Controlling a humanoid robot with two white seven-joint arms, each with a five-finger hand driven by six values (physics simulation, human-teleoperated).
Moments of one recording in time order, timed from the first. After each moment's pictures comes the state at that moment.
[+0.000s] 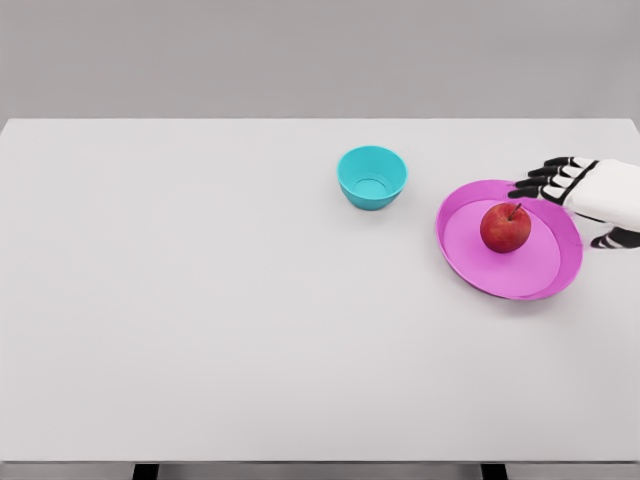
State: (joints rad) left arm 0.00 0.00 0.03 -0.08 -0.10 0.00 0.03; right arm -0.23 -1.07 0.15 -1.71 0.36 -0.56 0.54
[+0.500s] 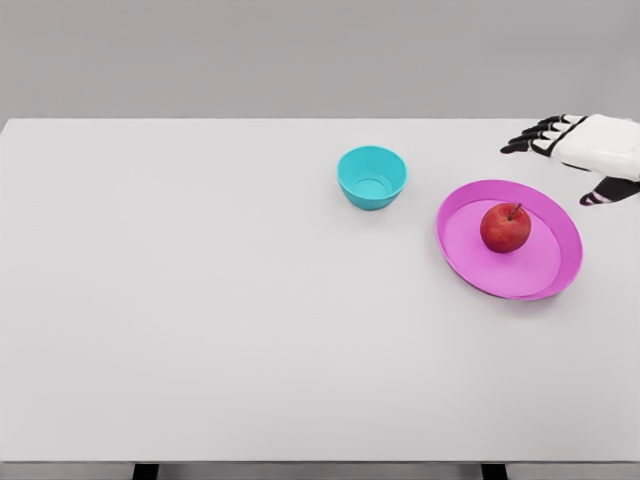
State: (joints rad) left arm 0.00 0.00 0.03 -0.08 -0.10 0.00 0.03; right arm -0.57 -0.97 0.39 -1.51 0.37 -0.54 0.61
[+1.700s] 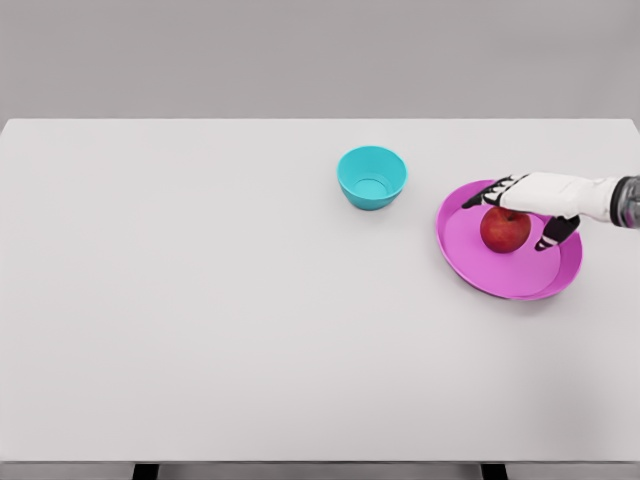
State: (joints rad) left arm 0.00 0.00 0.03 -0.08 -0.10 0.00 0.03; right arm -0.71 -0.85 0.71 -1.25 0.37 -0.54 0.61
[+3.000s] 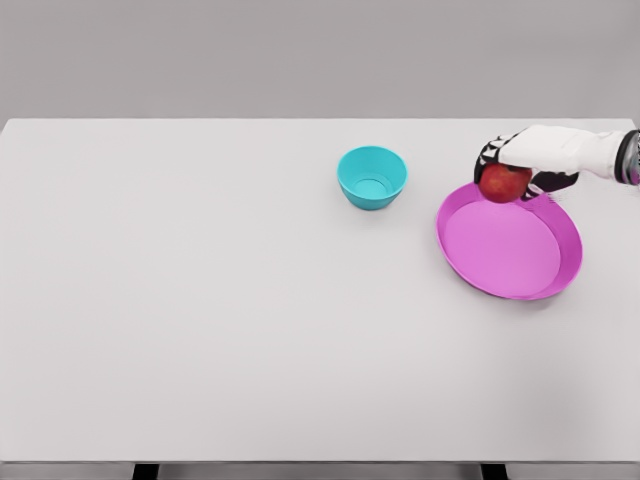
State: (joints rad) left arm 0.00 0.00 0.03 -0.08 -0.10 0.00 0.03; right arm -0.83 -0.82 0.71 -1.24 0.38 -0.54 0.61
